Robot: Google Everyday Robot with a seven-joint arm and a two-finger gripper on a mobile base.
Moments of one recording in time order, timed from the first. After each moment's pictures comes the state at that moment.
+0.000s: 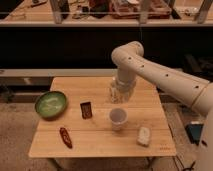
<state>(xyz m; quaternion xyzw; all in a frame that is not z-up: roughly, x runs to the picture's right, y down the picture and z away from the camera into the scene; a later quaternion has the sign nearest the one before) 0.096 0.045 0.733 -0.22 -0.30 -0.76 0.54</state>
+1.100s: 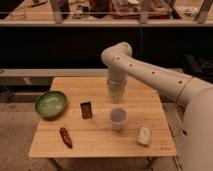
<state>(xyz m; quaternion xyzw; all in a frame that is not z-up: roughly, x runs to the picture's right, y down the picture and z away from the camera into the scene) 0.070 0.041 0.744 -0.21 -0.31 -0.78 0.51</state>
